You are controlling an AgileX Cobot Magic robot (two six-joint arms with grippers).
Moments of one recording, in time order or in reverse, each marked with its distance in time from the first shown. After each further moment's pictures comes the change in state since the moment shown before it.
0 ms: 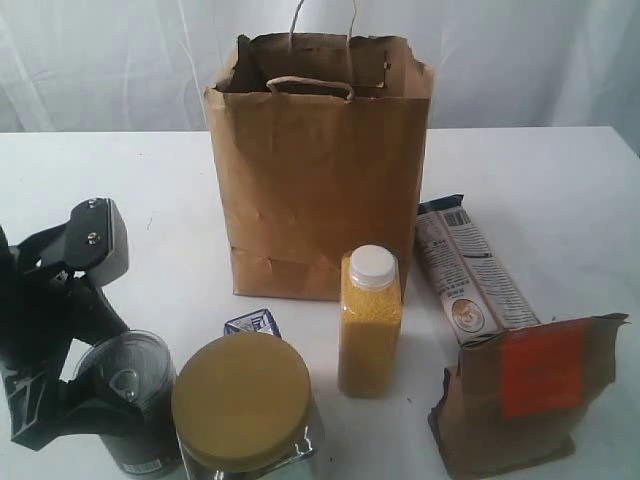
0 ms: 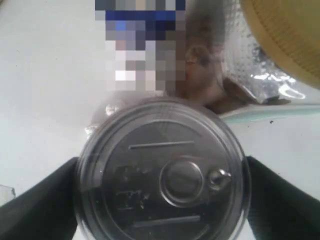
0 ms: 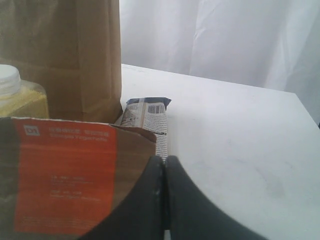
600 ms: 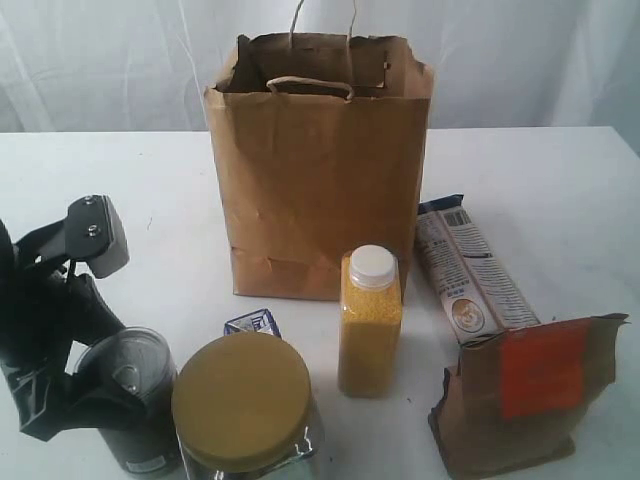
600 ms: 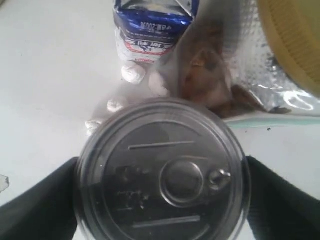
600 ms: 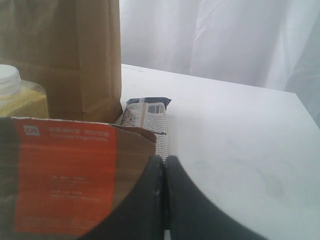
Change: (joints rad) left arm 0.000 -0.002 -0.010 0.002 0.007 -0.079; right arm 0.000 0.000 0.000 0.000 0.000 0.000
